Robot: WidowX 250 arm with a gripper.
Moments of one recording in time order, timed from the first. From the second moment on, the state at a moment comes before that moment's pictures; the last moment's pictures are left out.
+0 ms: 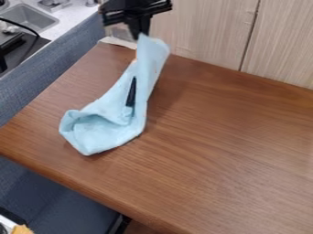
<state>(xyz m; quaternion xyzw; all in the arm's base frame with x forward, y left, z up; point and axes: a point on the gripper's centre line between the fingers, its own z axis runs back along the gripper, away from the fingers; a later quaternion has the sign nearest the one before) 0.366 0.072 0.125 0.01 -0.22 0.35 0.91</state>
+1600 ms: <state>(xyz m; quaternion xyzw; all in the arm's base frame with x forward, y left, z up) 0.250 0.113 0.014 0.06 -0.08 0.39 0.92</state>
